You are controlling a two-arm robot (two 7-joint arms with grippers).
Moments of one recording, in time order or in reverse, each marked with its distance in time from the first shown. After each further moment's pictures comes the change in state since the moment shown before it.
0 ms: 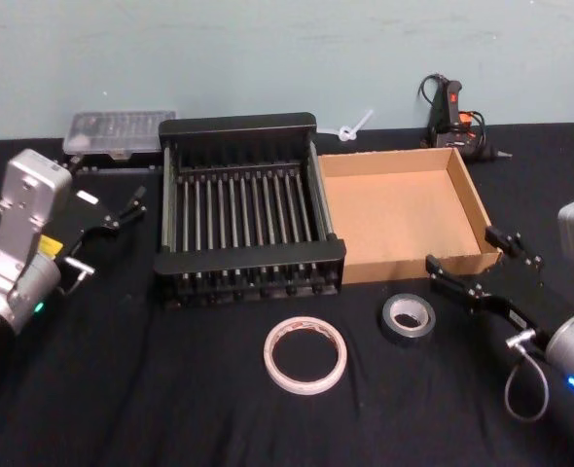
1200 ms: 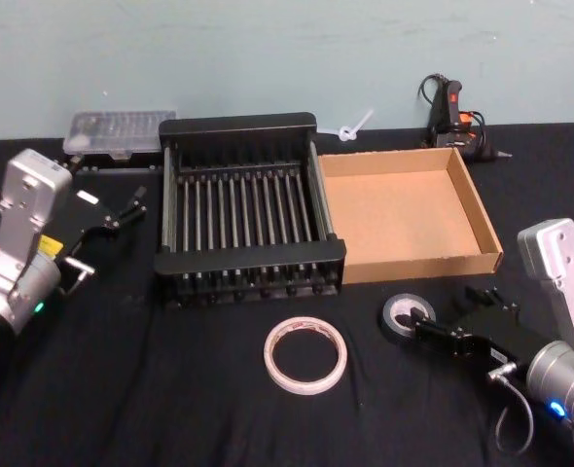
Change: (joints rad) left arm 0.000 0.000 0.000 0.000 0.000 0.000 0.000; right arm -0.004 -0.079 0.024 0.029 -0.009 0.244 0.071
